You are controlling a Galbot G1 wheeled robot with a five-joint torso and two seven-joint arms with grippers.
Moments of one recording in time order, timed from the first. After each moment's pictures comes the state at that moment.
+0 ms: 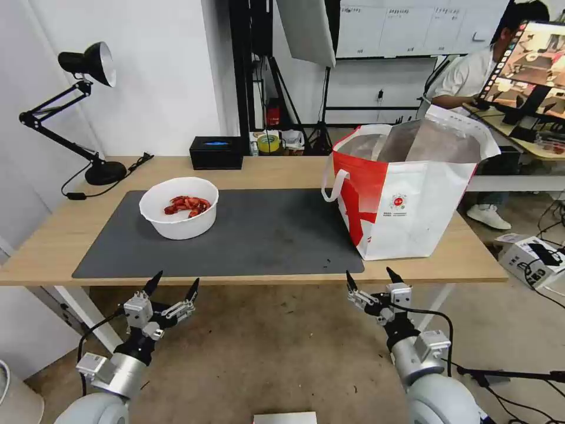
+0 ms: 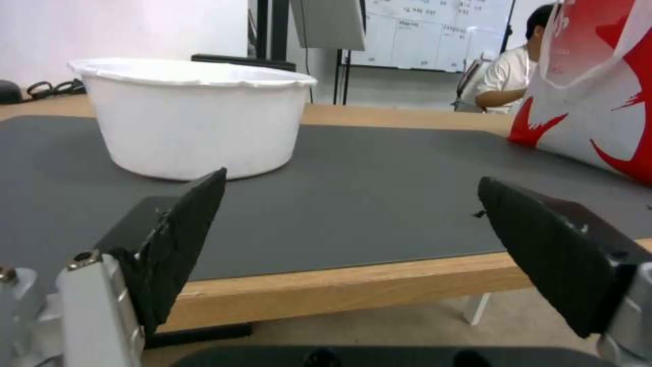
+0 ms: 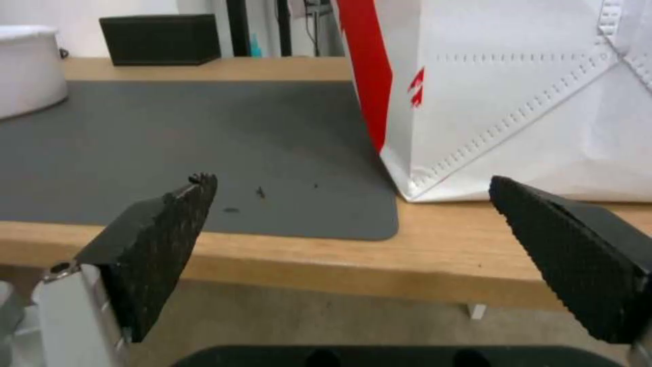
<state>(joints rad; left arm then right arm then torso) 1.65 -1.22 -0.70 -2.01 -0.48 -0.16 0.27 -1.51 0.94 0.22 2.13 0.44 0.02 0.40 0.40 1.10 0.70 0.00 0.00</state>
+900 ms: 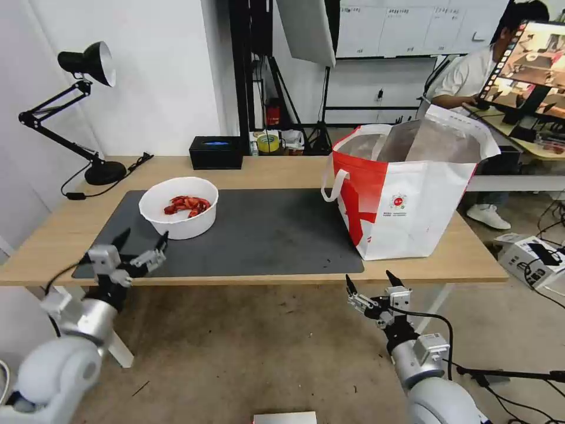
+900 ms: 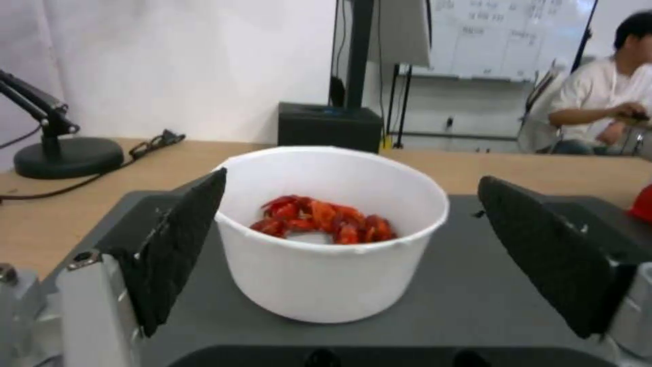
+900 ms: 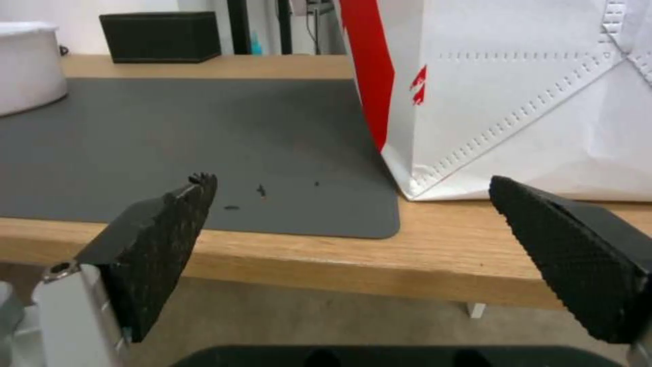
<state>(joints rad) 1.39 -0.85 -0.71 -2.00 -0.80 0.09 -0.03 -1.51 0.94 0.22 2.13 0.44 0.02 0.40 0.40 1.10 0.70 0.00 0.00</state>
